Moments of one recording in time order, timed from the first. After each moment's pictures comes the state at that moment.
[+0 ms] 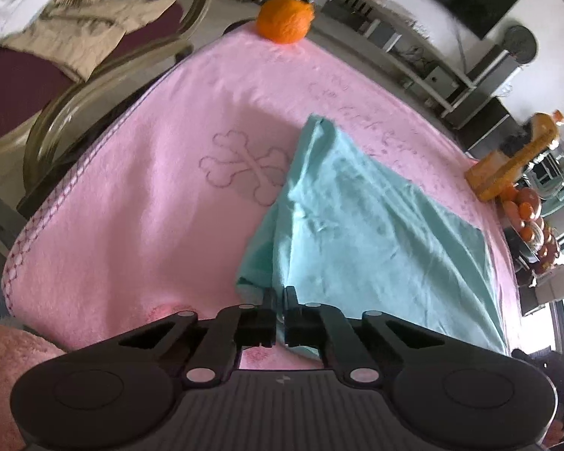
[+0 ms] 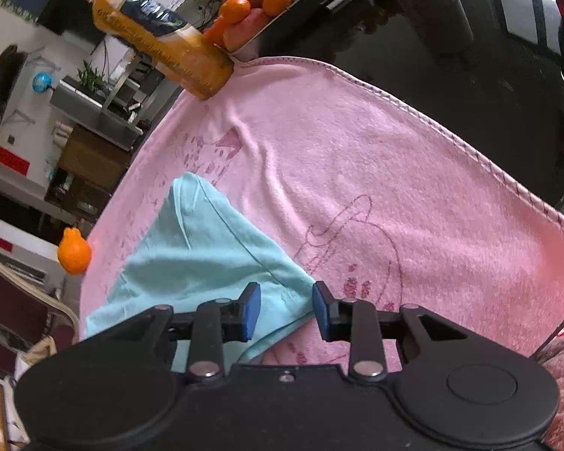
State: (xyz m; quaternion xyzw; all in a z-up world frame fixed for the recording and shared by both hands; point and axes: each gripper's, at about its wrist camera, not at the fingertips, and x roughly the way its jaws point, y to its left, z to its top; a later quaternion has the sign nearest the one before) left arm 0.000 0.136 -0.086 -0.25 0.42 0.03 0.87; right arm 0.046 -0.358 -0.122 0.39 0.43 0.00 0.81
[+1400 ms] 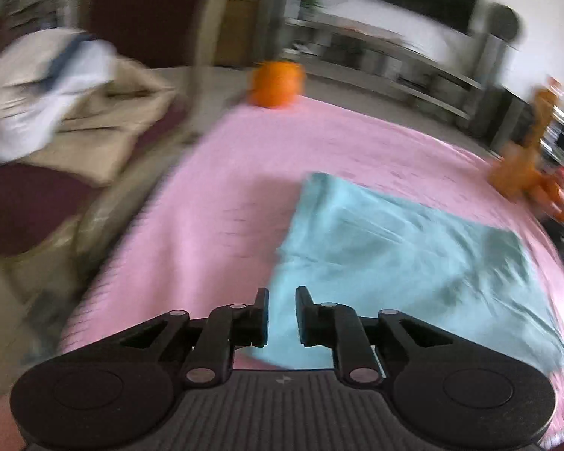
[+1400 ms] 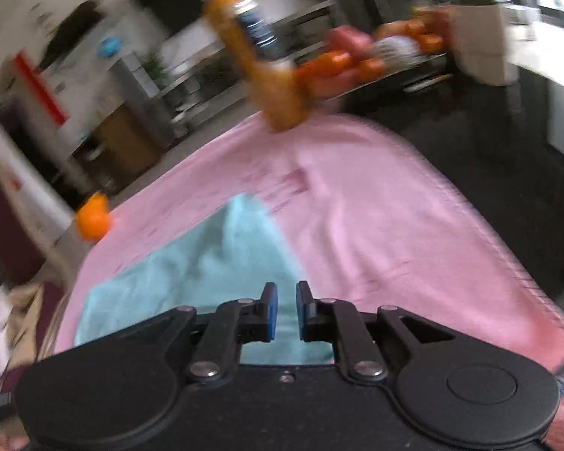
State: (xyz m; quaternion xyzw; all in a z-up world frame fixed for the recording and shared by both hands) left arm 0.006 0.104 -0.063 -0.11 0.37 0.07 0.92; right arm 0.031 -0.311 -0.078 0.24 0.37 0.07 0.90
